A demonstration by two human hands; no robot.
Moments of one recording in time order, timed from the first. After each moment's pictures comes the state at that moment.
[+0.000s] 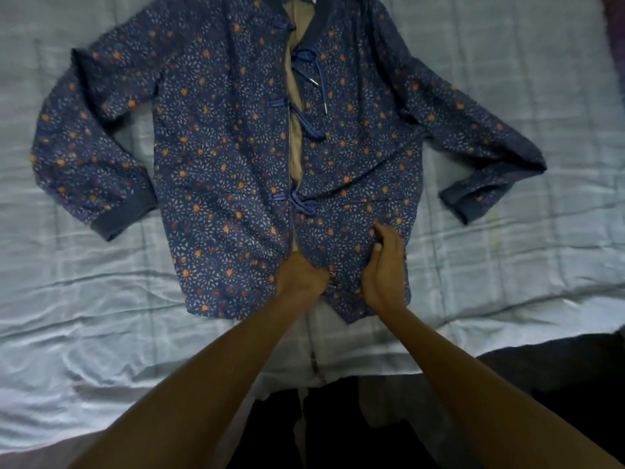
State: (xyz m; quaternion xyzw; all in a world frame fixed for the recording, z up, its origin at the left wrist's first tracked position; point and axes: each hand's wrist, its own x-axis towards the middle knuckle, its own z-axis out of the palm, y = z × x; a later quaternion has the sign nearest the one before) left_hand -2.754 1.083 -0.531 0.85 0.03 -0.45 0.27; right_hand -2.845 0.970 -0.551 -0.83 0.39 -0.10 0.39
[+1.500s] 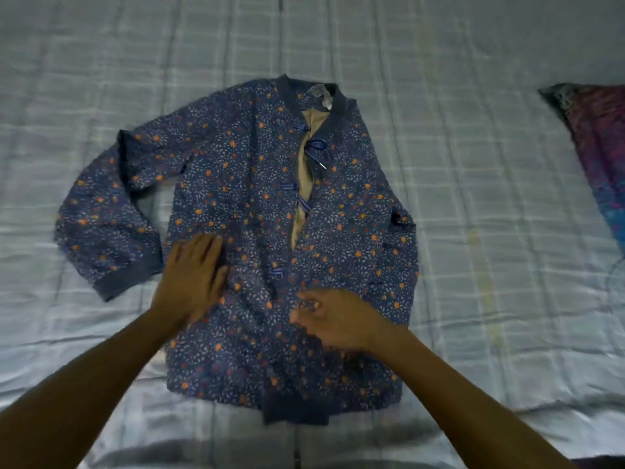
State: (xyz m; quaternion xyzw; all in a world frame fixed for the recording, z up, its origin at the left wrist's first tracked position) left_hand -2.593 1.186 -0.550 0.93 -0.35 -0.09 0.05; right_hand -2.739 0.955 -0.454 -0.82 0.15 0.38 0.39
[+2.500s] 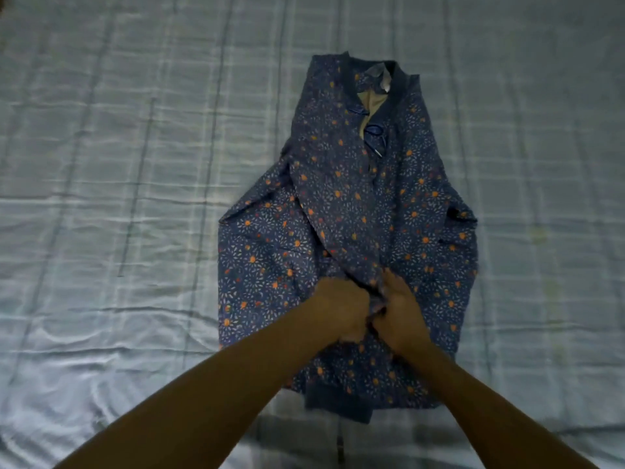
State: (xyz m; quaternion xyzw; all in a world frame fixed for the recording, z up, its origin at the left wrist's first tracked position) left_hand -2.666 1.060 -0.469 0.76 -0.46 -0.45 -0.11; right_hand -2.768 0.961 -0.554 -0.90 0.22 0.16 0.33
